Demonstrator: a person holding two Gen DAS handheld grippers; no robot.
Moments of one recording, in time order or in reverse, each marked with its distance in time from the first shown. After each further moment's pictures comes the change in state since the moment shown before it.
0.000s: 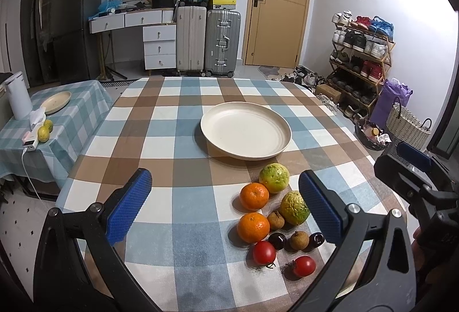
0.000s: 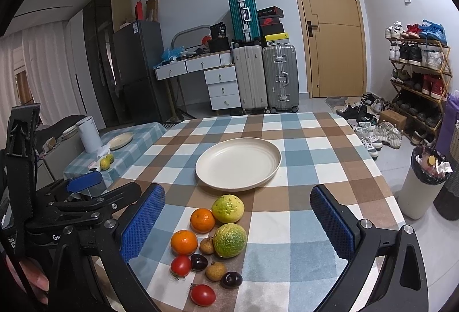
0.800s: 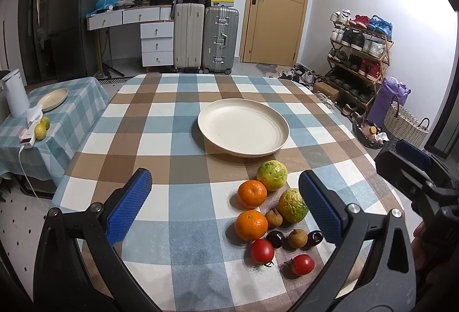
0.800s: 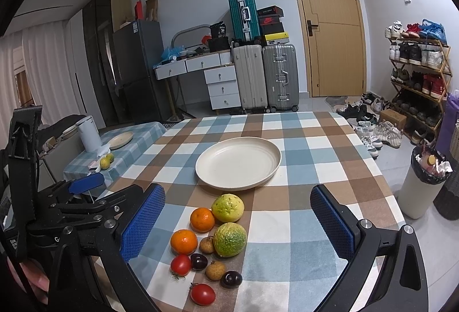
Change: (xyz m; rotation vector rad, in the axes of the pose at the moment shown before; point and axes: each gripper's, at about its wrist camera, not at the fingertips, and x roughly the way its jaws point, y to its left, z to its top) left arm 0.008 -0.002 -0.005 -0.005 0.020 -0.013; right arm -0.004 0.004 -0.001 0.007 0.001 0.010
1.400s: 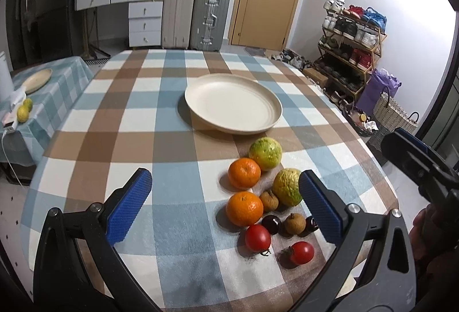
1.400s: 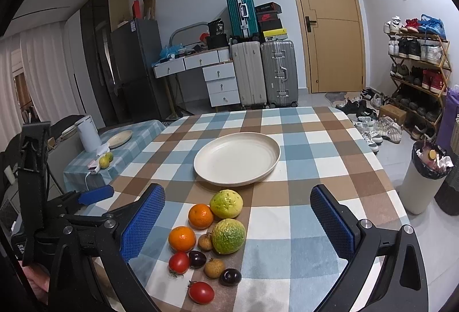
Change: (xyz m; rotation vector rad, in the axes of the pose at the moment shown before) left arm 0.034 0.009 -0.014 -0.026 0.106 -0.088; right arm 0.006 -0.003 -0.005 0.005 0.023 -0.009
